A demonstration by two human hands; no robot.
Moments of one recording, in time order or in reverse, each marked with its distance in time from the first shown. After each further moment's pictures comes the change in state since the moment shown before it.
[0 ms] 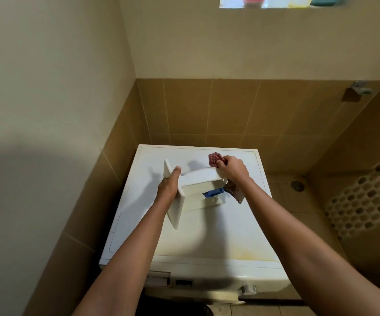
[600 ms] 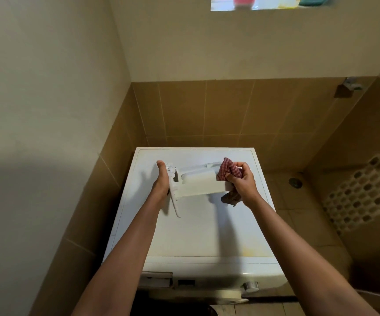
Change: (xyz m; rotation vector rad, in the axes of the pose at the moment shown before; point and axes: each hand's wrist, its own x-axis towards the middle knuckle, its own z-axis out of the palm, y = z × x) left_hand -0.001 0.012 -0.009 -0.175 -0.107 0.037; right_hand -0.052 0.048 0.009 0.858 0.100 -0.044
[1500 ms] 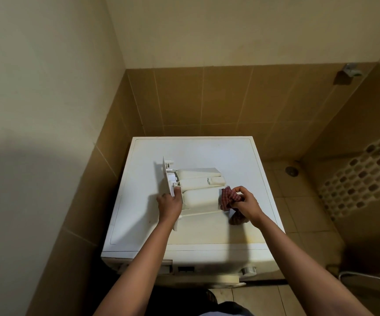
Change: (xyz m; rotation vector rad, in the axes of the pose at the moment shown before) left_hand -0.010 -0.096 0.014 0.435 0.225 0.128; right_hand -0.053 0.070 -0.024 -0.216 -0.143 0.241
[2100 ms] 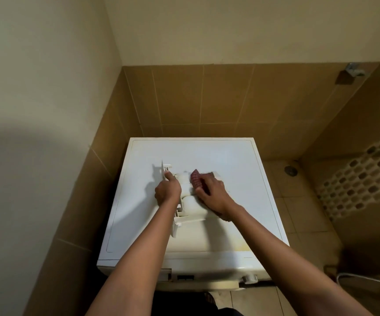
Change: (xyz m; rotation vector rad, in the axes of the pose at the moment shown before) left_hand 0.051 0.050 0.003 0.133 0.115 -0.220; right_hand 0.028 -0.065 0.070 -0.543 -0.091 -0.425
